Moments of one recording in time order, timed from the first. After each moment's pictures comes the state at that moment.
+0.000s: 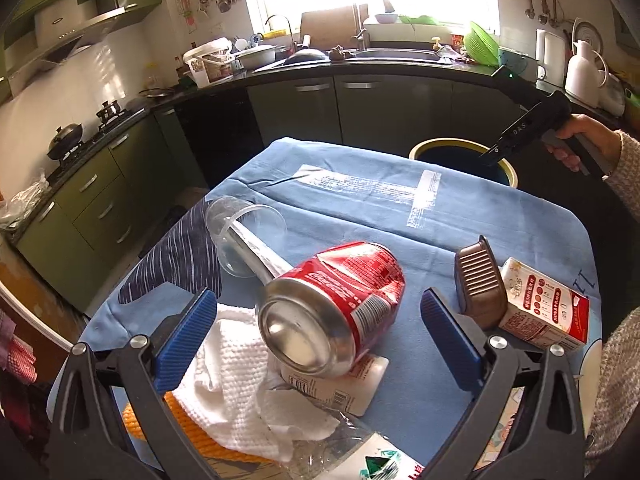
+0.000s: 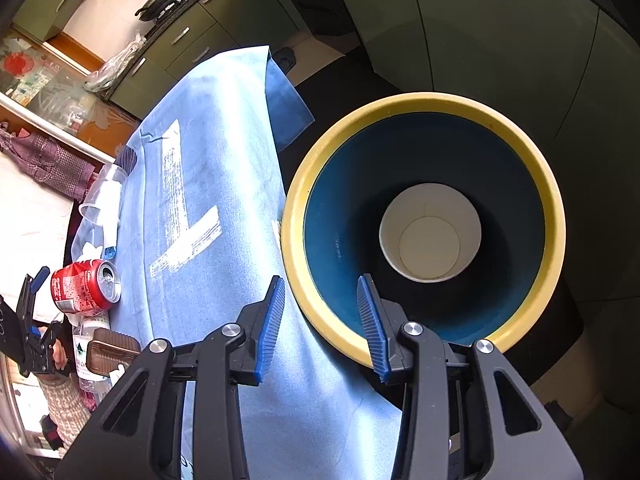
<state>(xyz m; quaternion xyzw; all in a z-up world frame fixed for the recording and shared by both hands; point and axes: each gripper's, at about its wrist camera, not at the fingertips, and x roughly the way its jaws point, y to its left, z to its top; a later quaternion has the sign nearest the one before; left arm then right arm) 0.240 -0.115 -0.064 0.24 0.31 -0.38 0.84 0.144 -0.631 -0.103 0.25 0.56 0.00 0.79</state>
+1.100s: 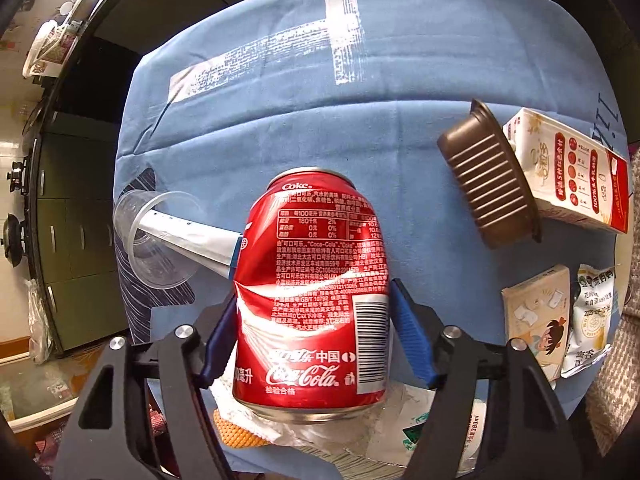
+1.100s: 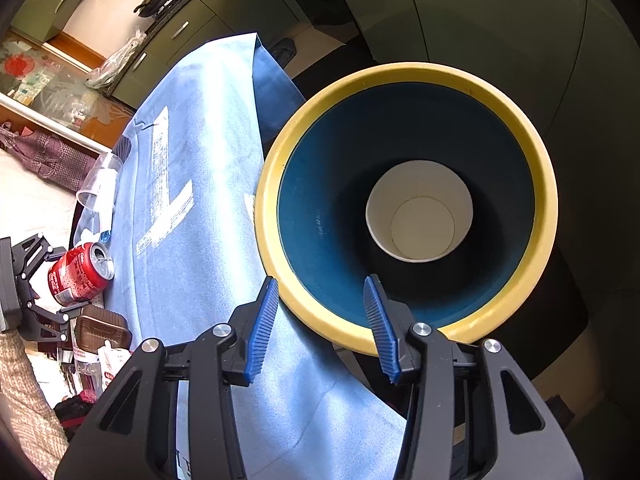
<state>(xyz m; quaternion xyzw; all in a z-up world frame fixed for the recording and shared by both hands) 0.247 -0.230 -0.113 0.56 0.45 -0.37 0.59 0.135 -0.637 -0.127 0.26 0.56 0.01 0.78</state>
